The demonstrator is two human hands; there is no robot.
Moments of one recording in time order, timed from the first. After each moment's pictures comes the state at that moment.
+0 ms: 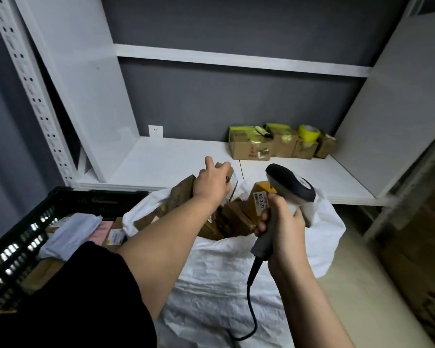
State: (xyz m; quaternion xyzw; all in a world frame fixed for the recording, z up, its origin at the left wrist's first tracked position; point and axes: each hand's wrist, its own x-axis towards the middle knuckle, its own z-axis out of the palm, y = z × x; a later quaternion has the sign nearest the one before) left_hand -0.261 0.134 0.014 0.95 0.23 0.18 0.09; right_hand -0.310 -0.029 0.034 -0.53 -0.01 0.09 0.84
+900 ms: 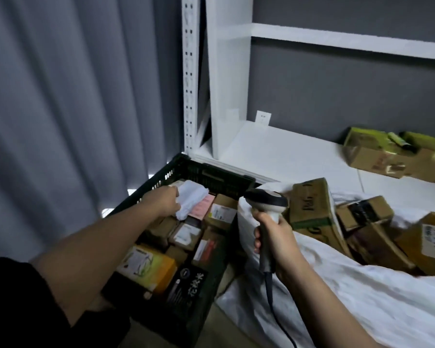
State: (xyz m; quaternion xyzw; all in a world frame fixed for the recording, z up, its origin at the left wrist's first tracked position) left_hand -0.553 0.405 -0.081 0.88 0.46 -0.04 0.13; right_hand -0.413 0.174 -0.046 -0.66 -0.16 0.36 0.63
